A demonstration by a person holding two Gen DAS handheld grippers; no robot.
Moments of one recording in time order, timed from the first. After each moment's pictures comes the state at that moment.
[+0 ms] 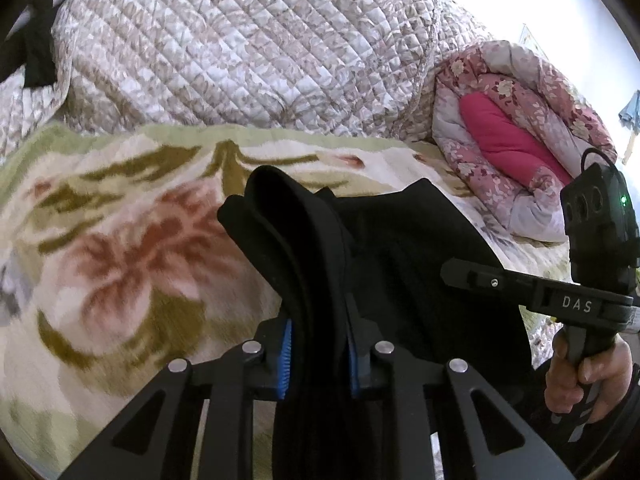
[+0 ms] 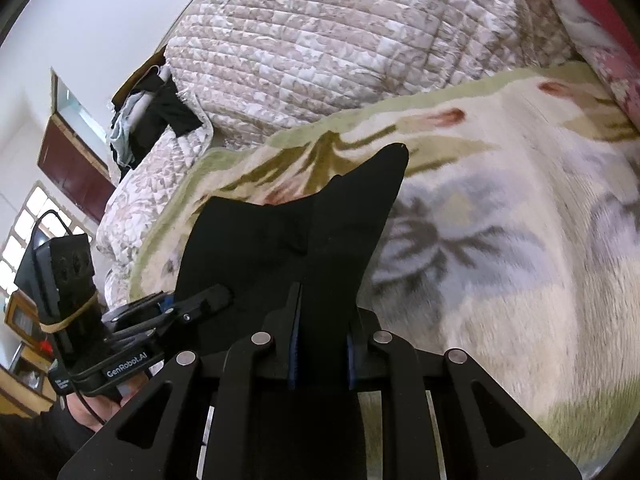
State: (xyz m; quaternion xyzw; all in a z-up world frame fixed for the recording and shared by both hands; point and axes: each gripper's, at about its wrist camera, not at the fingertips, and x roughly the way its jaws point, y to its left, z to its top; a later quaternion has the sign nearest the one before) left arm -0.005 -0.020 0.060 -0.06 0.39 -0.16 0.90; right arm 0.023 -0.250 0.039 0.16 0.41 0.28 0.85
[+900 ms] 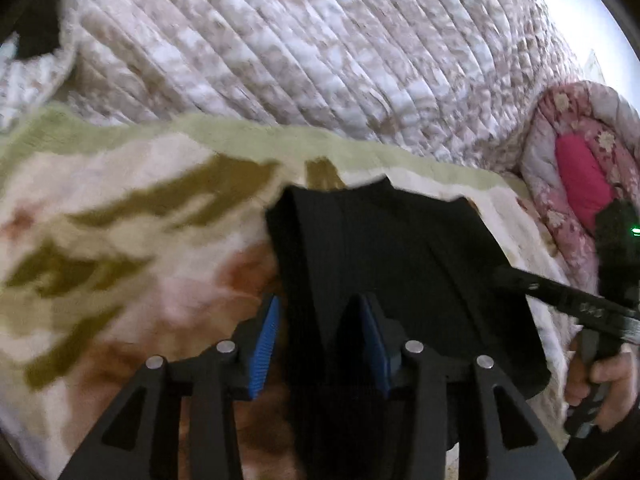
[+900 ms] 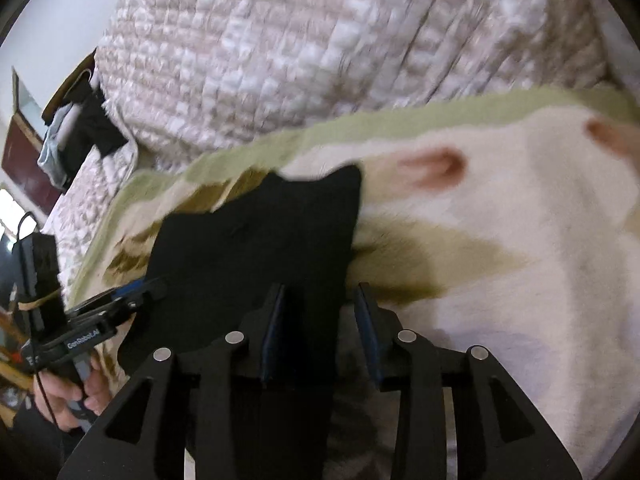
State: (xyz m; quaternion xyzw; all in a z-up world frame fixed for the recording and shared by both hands) left arm 0.133 0.045 0.021 -0.08 0.42 -0.08 0.90; right arm 0.167 -0.245 0.014 0.13 0.43 0.22 0.87
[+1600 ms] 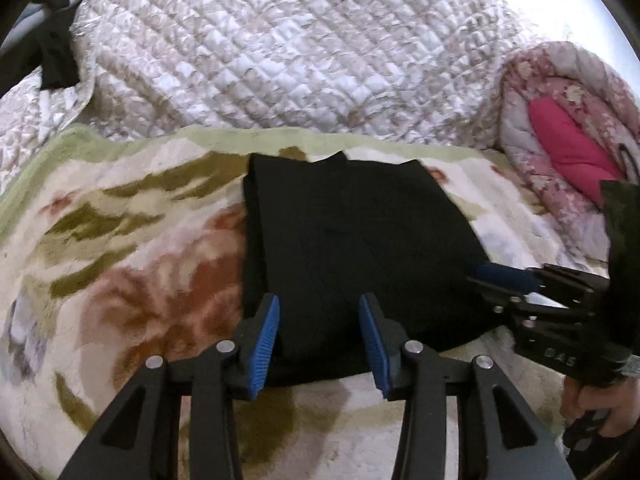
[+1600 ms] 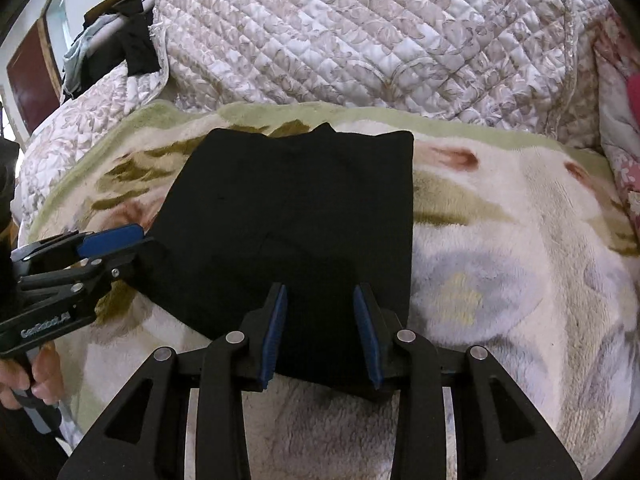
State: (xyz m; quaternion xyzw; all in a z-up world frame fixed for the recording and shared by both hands) left arm 0.061 0.007 0.018 -0.03 0.39 -0.07 0.92; right arm 0.082 -0.187 0.003 -0.02 0.40 0.20 0.89
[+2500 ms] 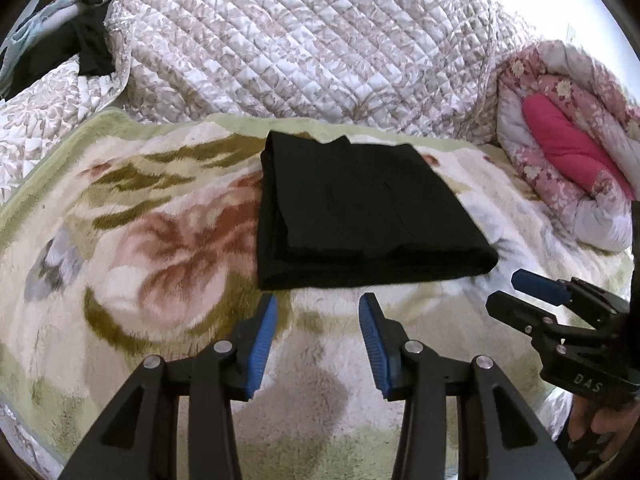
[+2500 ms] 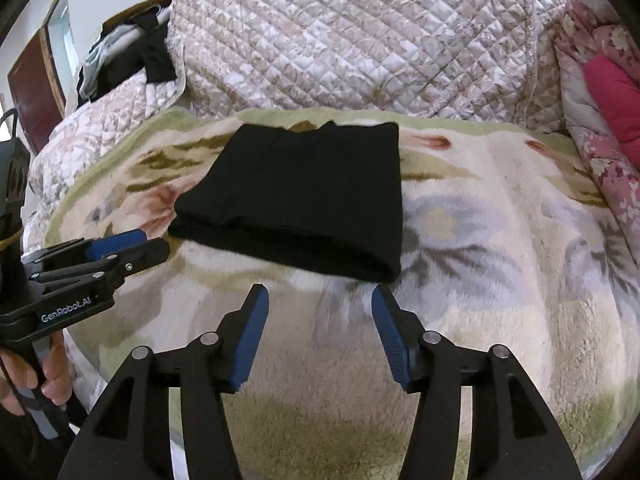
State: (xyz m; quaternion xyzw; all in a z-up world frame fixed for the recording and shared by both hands) left arm -0.005 0.003 0.021 -0.03 0.39 -0.04 0.92; right arm 0.002 -0.196 0.012 0.00 0.38 0.19 0.91
